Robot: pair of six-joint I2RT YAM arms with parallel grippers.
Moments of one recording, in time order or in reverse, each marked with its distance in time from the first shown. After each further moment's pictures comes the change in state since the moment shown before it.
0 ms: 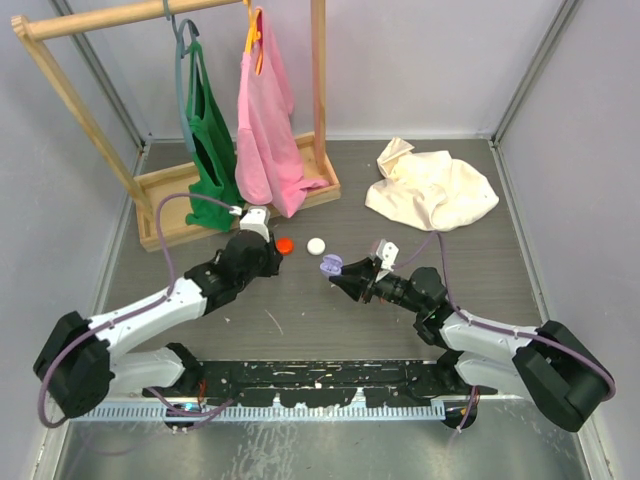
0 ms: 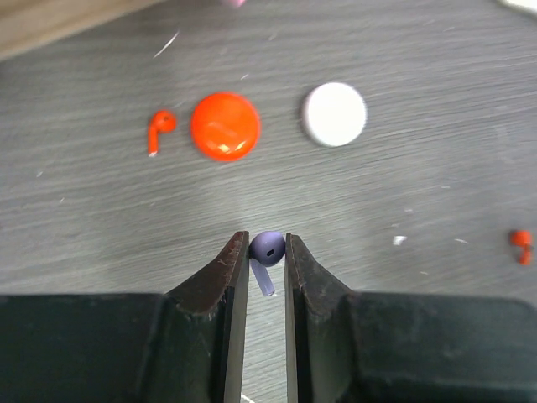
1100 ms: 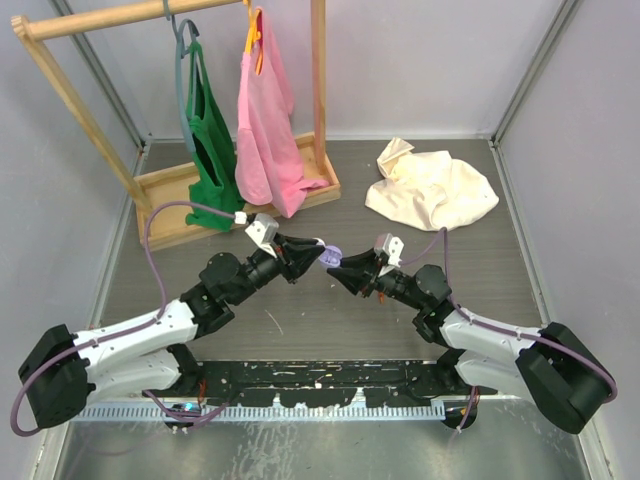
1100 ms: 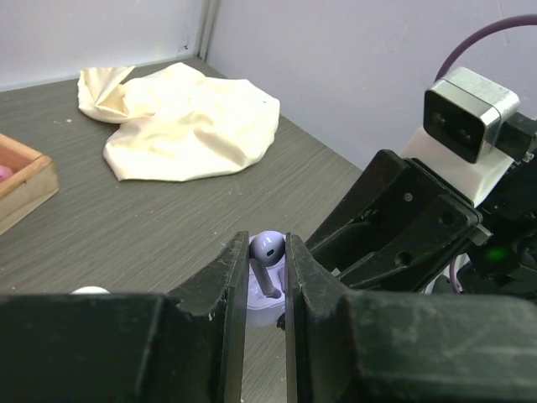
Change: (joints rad) left arm -0.190 -0.192 -0.151 0.733 0.295 0.203; right arm 0.000 -0.022 0.031 0.074 0.000 0.044
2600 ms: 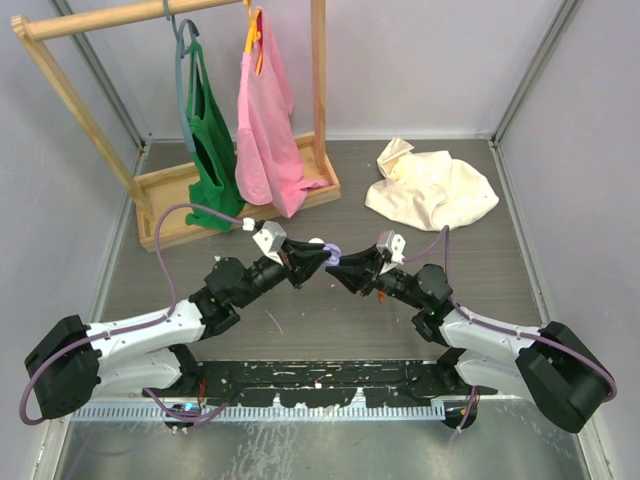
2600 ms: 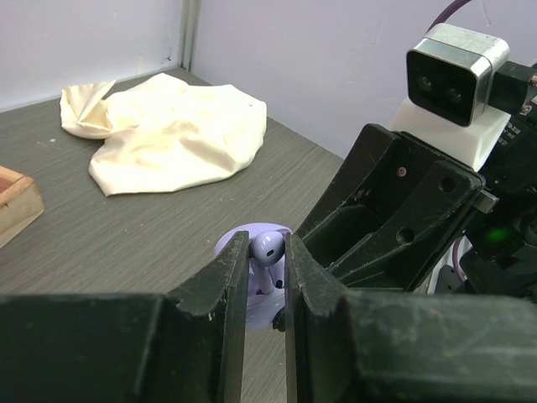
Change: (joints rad) left arm -0.034 0.071 -0.034 0.145 0.036 0.054; right arm 0.000 0.006 0.013 0.042 -0.002 0.064
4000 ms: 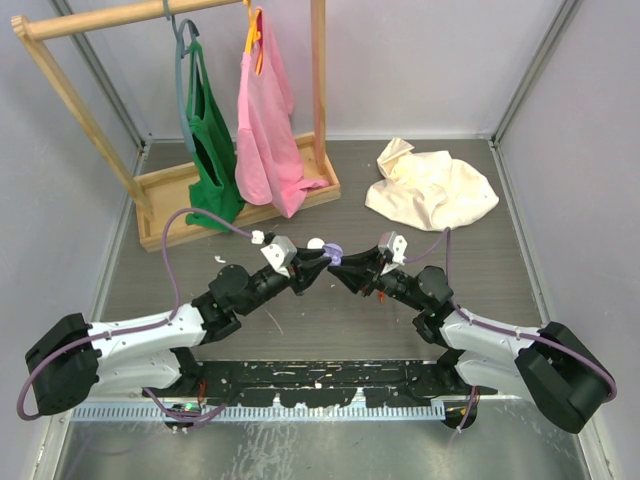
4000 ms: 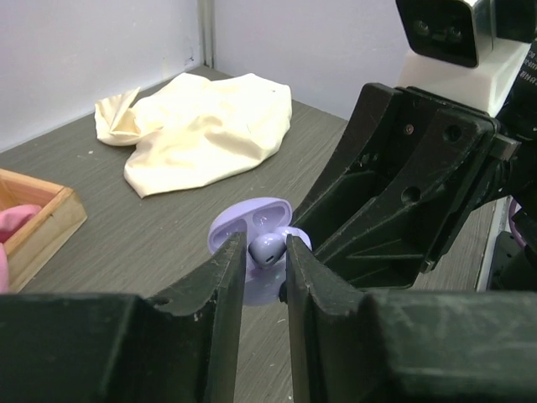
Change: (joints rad) left arm -0.056 -0.001 -0.024 -0.002 -0.069 0.201; right arm 0.000 -0.003 -0.019 0.010 0.027 0.002
